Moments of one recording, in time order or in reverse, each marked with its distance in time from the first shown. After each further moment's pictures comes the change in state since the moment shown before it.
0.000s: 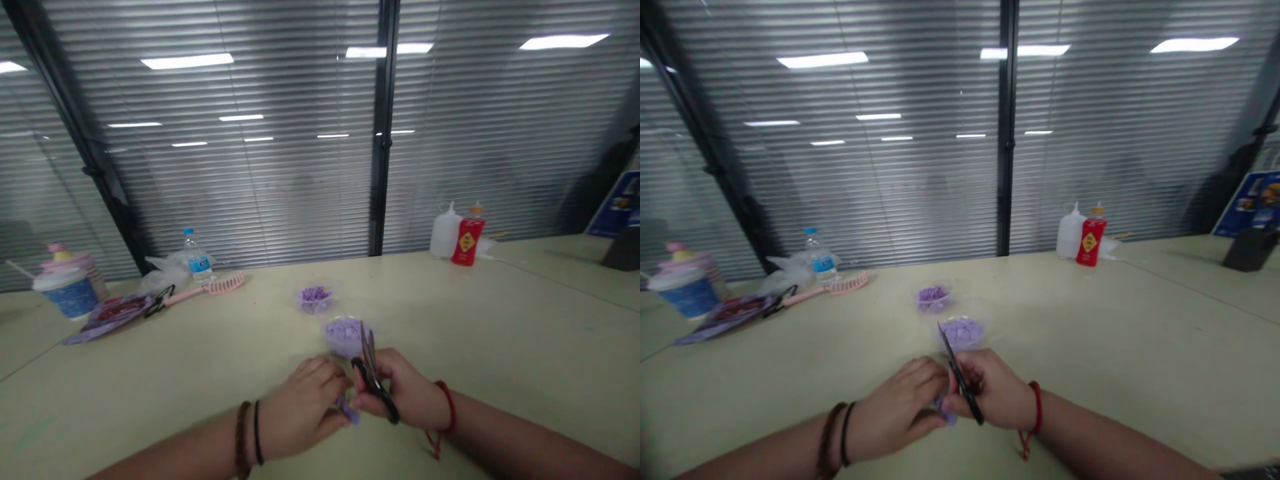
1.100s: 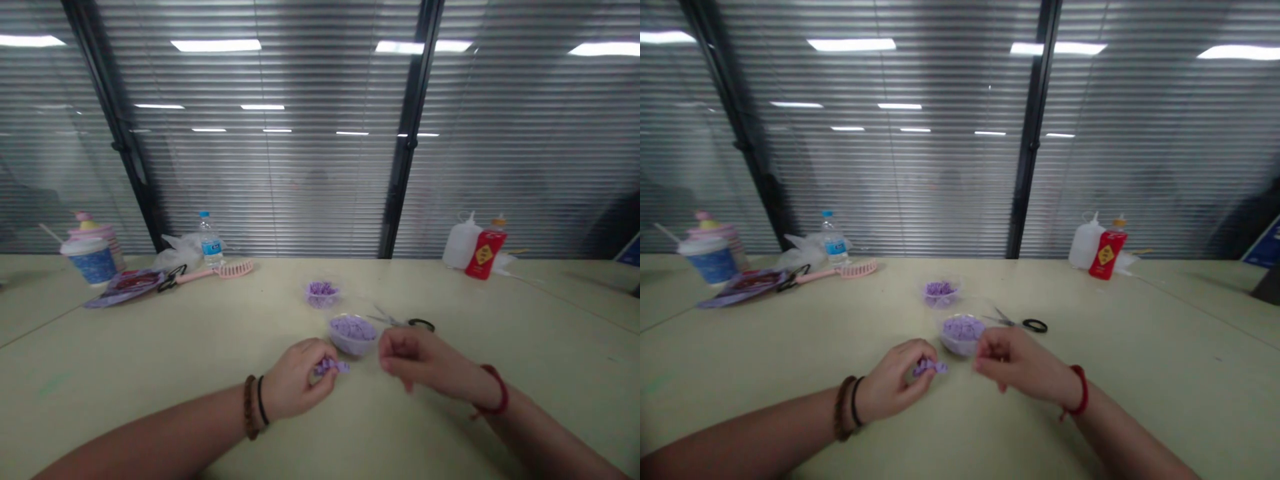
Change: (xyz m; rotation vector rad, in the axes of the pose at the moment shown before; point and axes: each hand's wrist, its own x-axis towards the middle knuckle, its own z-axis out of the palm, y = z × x) left_hand -0.003 -0.016 0.001 -0.200 0.375 -0.087; right_hand 0.002 -0.019 -0.053 -0.259 -0.140 0.317
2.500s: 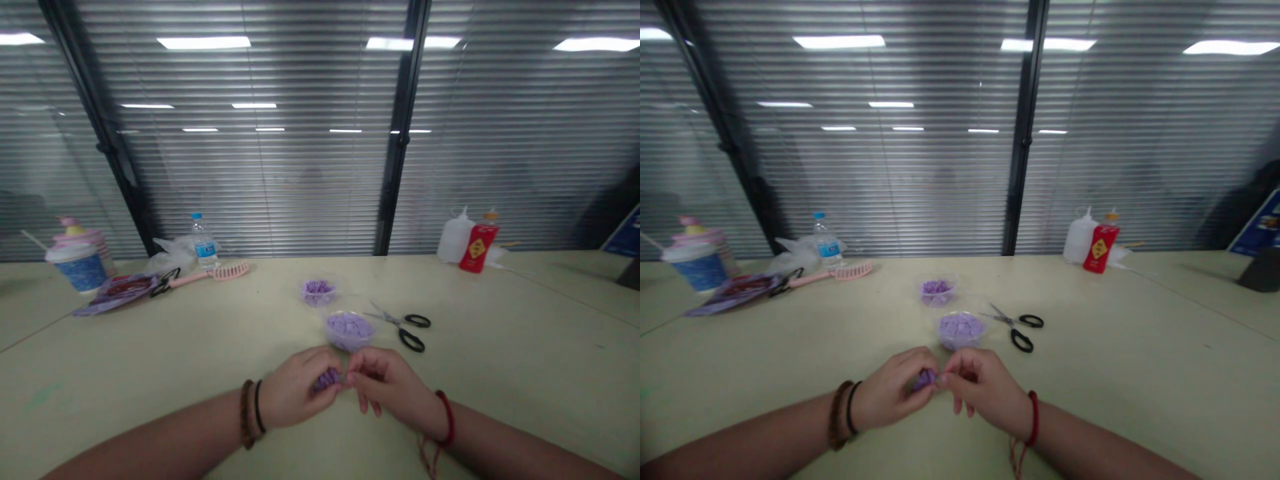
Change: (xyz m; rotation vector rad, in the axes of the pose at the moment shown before) left_hand 0.000 0.002 0.001 -0.052 -0.129 0.095; right_hand 0.018 0.006 0.072 0.599 0.108 0.022
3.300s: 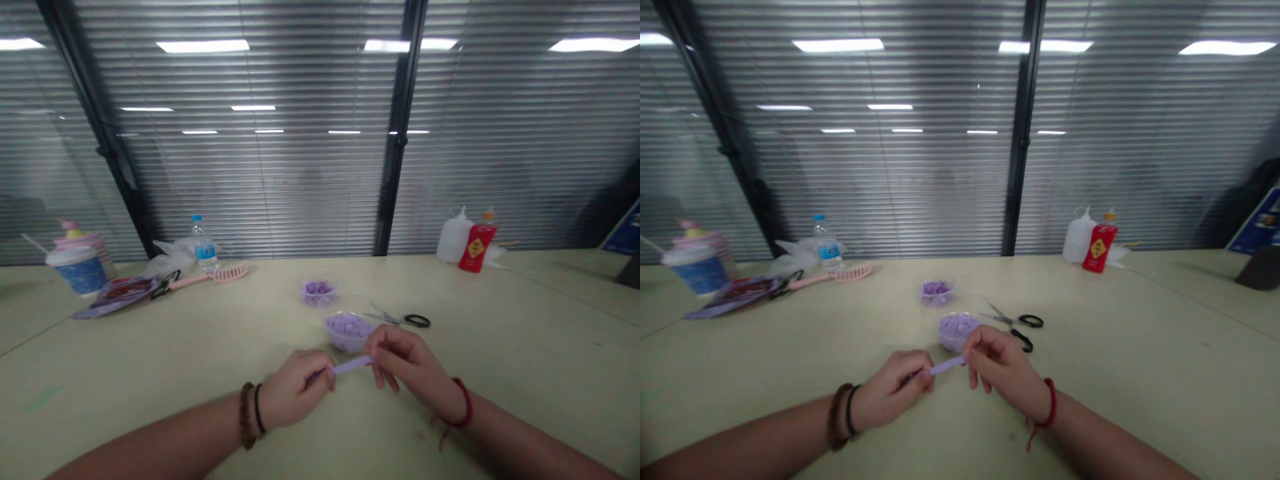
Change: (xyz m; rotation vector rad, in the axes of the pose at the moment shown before) left_hand -0.001 -0.003 0.003 -0.136 0.018 -0.138; right_hand -0.007 -0.019 -0.025 0.007 0.108 -0.173
